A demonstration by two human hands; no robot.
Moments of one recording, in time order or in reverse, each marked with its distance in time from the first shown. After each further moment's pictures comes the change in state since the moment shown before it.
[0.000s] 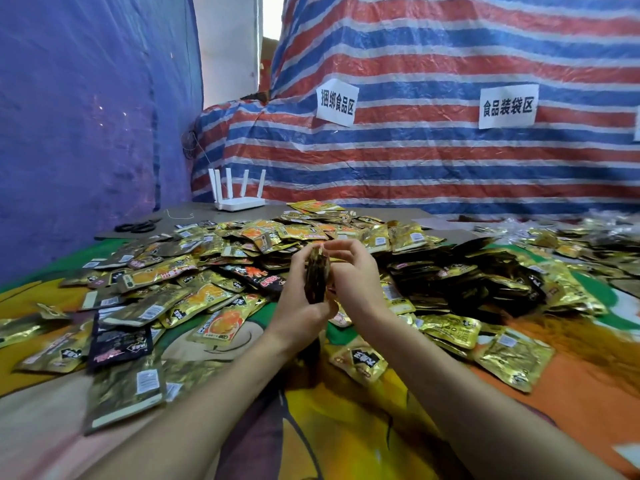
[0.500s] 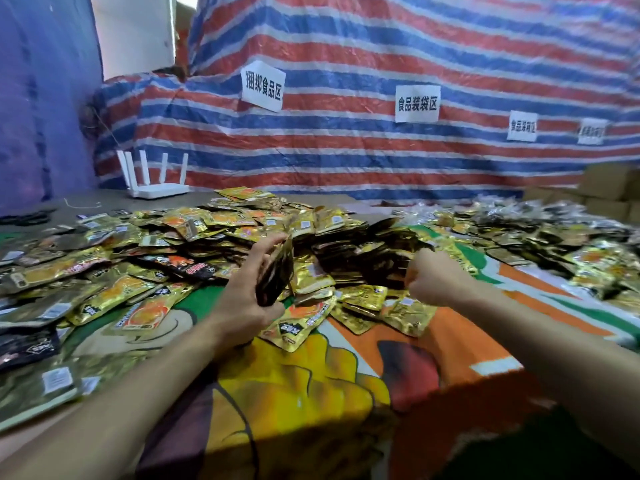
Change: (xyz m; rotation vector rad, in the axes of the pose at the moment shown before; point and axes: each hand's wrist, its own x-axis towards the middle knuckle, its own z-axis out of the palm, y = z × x) left_hand -0.017 0.016 0.012 0.112 -0.277 0.195; right_hand -0.039 -0.048 -0.205 -1.506 0.047 0.237
